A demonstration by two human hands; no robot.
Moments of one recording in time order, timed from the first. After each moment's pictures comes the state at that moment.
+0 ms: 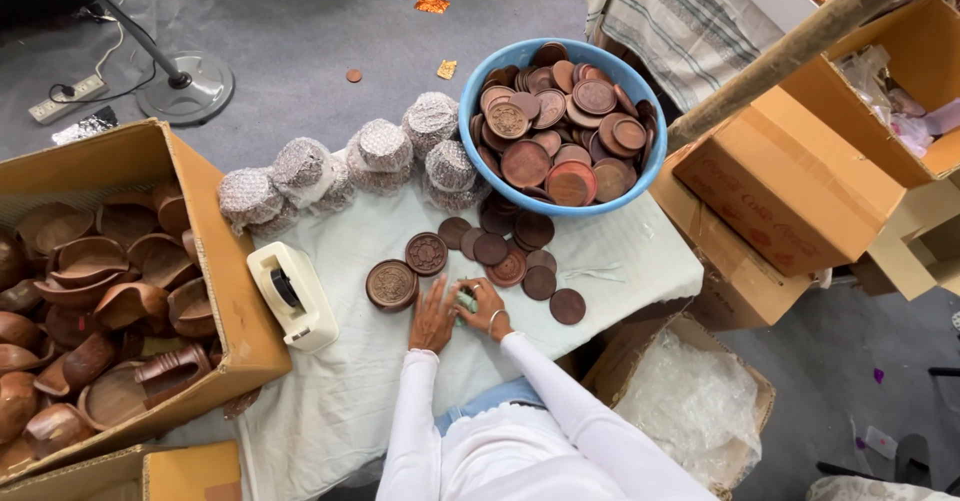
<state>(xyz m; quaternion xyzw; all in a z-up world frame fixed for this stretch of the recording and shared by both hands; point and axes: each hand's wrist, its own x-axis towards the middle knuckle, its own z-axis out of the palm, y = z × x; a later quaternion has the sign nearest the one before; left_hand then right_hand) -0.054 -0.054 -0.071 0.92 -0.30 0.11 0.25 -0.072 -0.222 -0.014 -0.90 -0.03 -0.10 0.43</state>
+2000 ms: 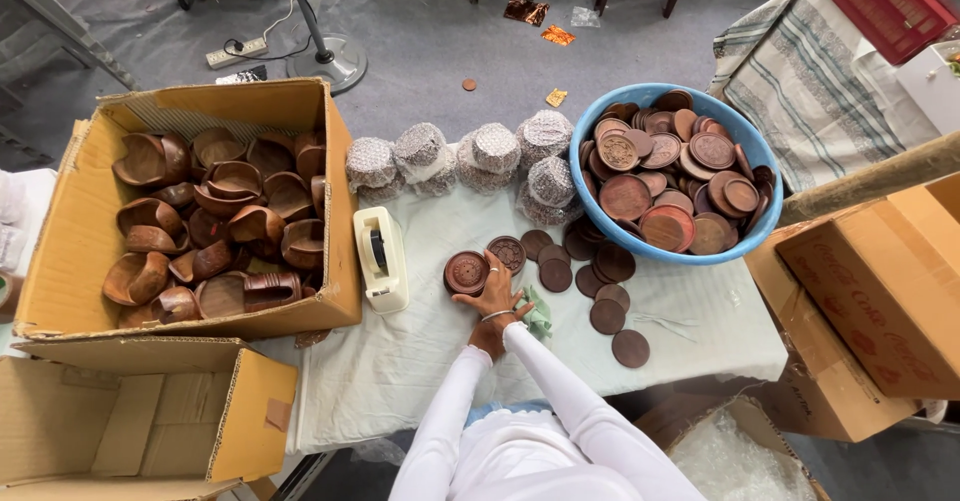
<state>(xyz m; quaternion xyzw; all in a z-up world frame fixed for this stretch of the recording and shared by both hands) -0.069 -0.031 -0.012 0.92 -0.36 0.07 0.15 -0.028 -0.110 0.092 -0.89 -0.05 -0.18 0.41</state>
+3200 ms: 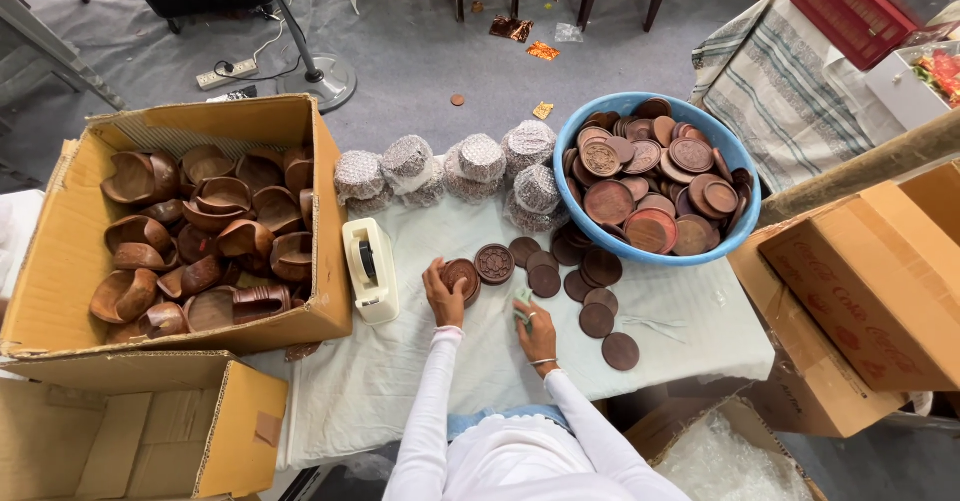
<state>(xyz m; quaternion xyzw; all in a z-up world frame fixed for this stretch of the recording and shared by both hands) -0.013 -0.019 0.024 0.80 0.12 0.21 0.54 -0.084 -0.215 -0.032 -0.90 -0.05 -0.19 0.38</state>
